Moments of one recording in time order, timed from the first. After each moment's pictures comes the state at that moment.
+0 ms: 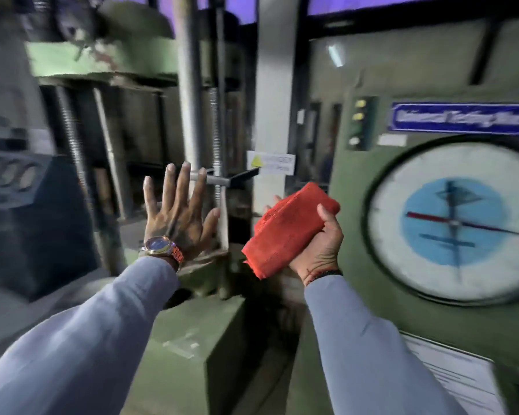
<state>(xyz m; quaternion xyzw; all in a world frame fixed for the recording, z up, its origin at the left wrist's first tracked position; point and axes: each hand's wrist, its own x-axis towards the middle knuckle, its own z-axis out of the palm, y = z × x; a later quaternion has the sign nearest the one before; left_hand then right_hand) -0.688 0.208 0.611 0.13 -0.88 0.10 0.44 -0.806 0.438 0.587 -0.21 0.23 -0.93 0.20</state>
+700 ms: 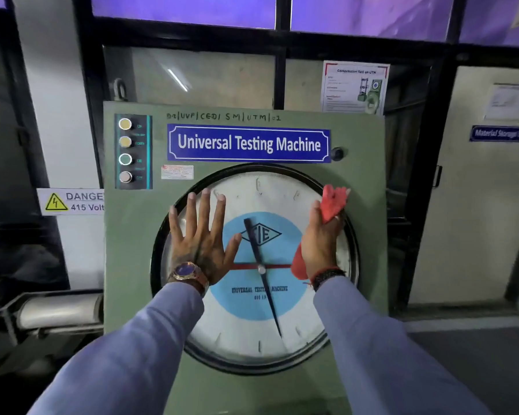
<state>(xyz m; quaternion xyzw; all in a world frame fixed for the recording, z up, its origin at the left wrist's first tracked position) -1.152 0.647 0.615 -0.09 -0.88 -0.03 0.47 -1.133 0.878 0.644 0.02 0.65 -0.65 -0.40</state>
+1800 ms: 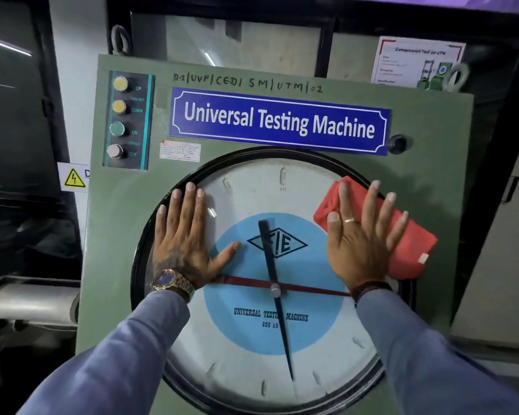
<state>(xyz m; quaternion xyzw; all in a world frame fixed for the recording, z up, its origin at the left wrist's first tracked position) -1.257 0.621 0.569 -0.01 -0.84 -0.06 0.54 -1.267 0.944 0.602 0.03 0.83 -0.11 -0.54</state>
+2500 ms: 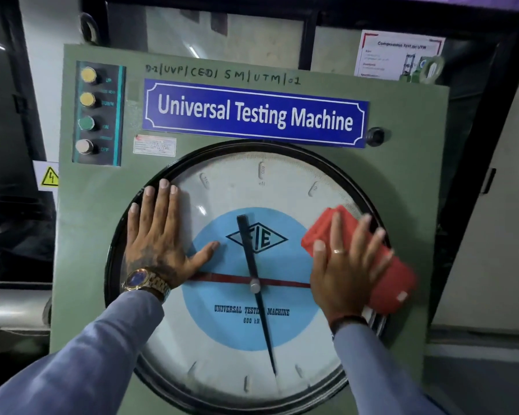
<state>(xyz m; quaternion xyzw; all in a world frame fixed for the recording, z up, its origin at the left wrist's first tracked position) -1.257 0.620 0.569 0.00 -0.86 -0.05 0.51 -1.255 0.952 0.539 0.08 0.83 -0.17 -0.53</state>
